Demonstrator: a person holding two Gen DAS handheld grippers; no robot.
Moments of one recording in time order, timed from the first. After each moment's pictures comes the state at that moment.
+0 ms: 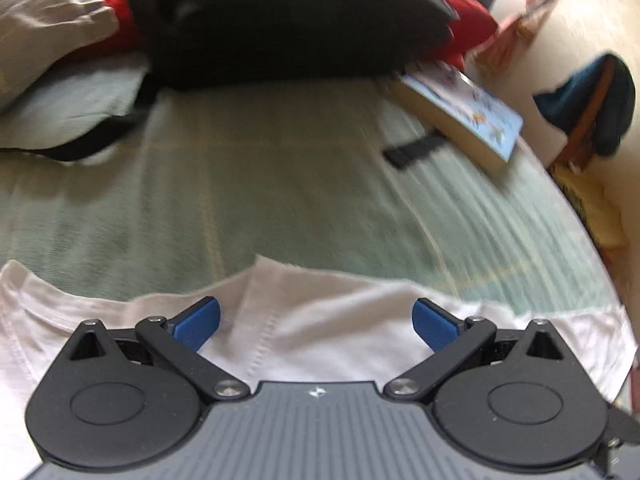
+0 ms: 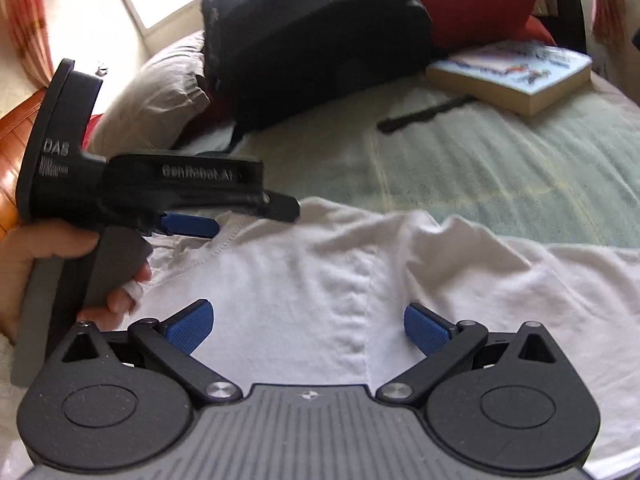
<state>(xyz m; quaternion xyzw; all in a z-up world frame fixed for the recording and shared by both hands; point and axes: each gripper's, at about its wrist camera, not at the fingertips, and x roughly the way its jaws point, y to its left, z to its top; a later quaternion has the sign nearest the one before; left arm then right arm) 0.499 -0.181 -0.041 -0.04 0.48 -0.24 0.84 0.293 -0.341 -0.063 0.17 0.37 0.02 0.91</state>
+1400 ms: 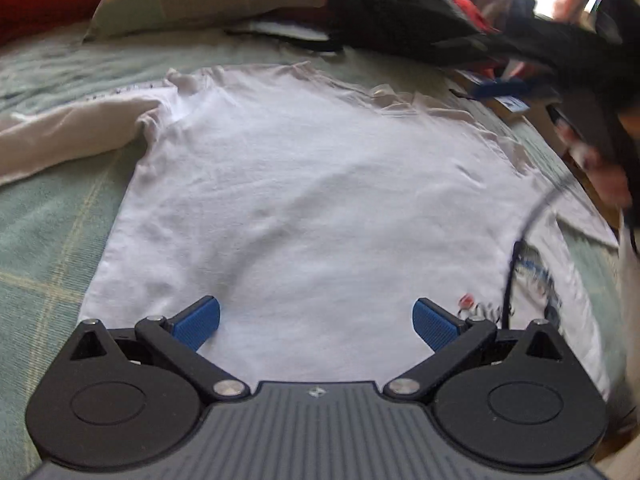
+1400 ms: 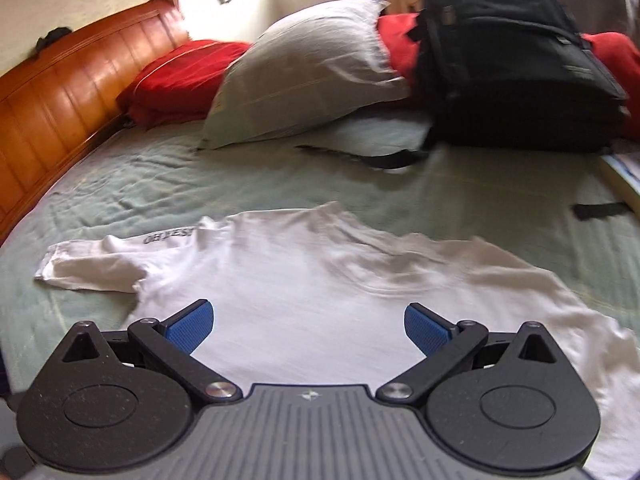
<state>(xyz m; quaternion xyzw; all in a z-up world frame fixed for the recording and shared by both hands) 0.225 0.063 -0.057 -0.05 0.44 -0.18 0.88 0.318 -0.173 0.019 0.05 0.40 0.16 0.90</state>
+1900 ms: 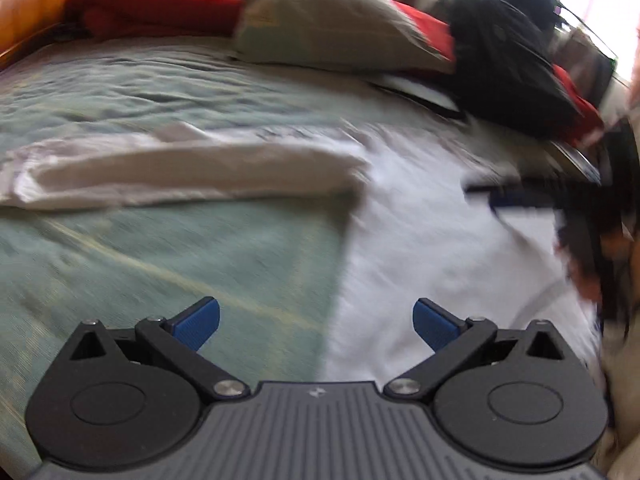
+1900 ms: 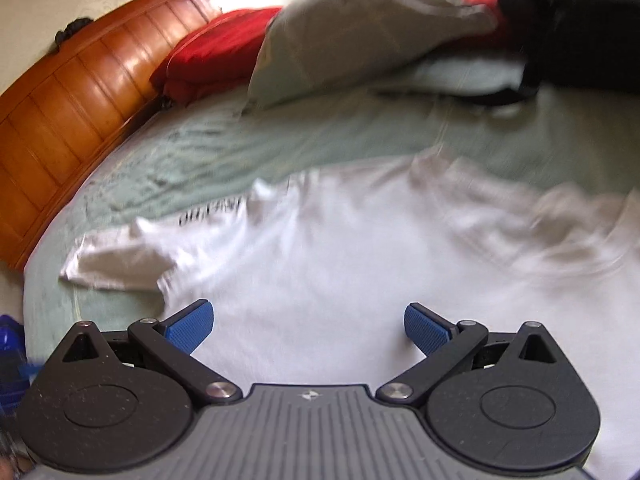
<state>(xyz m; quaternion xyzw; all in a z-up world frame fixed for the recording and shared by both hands) 0.238 0.183 -0.021 -0.11 0.42 -0.01 0.90 0.364 -0.108 -0.062 0.10 0.42 0.24 0.87</state>
